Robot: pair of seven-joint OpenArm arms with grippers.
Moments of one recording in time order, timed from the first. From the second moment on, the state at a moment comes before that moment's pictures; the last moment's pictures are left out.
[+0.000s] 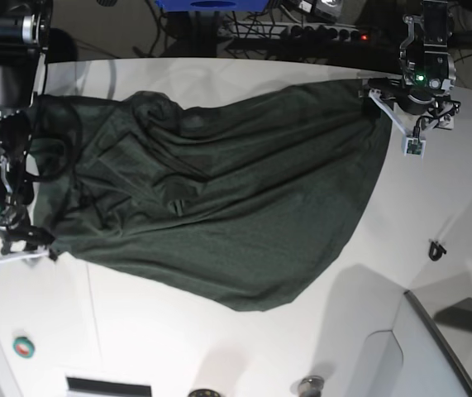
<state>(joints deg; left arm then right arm) 21.9 -17.6 -11.4 84.3 -1.4 -6.1 35.7 9.7 12.1 10.3 70.6 24.4 -13.9 -29.2</state>
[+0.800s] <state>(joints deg) 22.2 -18.5 -11.4 84.3 -1.3 -6.1 36.2 35.2 17.2 -7.9 20.4 24.0 -3.0 -16.6</state>
